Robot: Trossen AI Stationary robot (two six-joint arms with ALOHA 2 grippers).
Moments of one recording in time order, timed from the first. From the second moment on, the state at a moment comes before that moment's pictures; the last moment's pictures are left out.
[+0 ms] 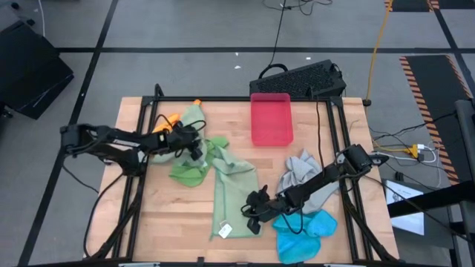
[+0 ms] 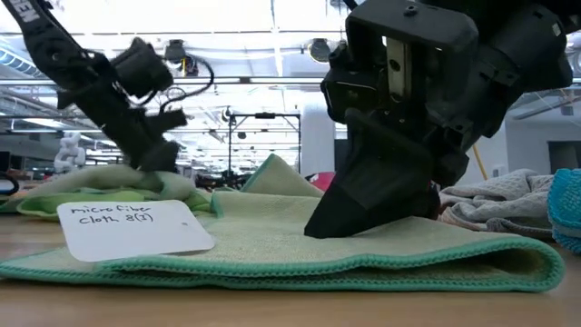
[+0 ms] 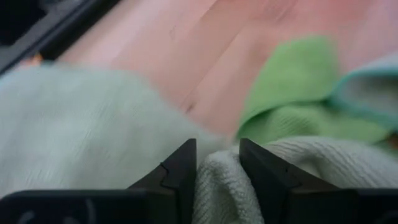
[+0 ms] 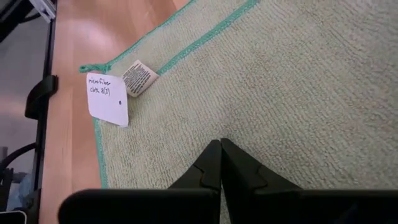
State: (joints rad) left arm 0.30 1.27 0.35 0.16 -0.30 -0.11; right arm 0.48 2.01 0.96 0.26 0.23 0.92
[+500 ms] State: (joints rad) left arm 0.09 1.04 0.36 0.19 -0.41 -0.21; right arm 0.48 1.90 0.95 0.14 0.31 0.88
